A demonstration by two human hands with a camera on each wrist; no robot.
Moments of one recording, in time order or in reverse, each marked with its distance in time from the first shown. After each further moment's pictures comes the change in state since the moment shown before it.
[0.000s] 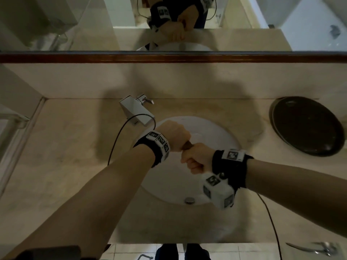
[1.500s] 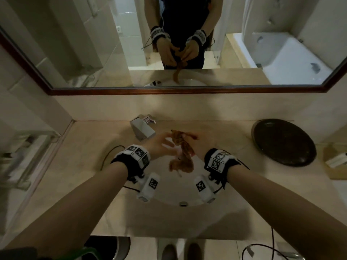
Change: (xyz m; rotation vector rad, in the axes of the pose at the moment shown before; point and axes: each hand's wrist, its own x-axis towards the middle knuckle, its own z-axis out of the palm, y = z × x) left_hand -0.093 0.020 -0.029 -1.358 0.212 -0.410; right_hand -0.061 -0.011 -0.019 -0.223 0.409 -0.704
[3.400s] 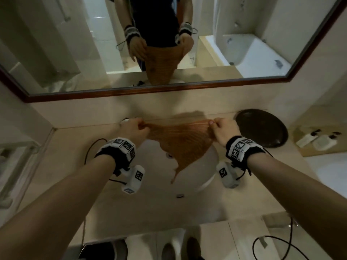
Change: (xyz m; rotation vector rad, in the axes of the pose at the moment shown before) left_hand -0.026 0.003 -0.042 0.360 0.464 0.154; right_hand -0.056 -0.011 -0.083 -0.648 0.330 0.025
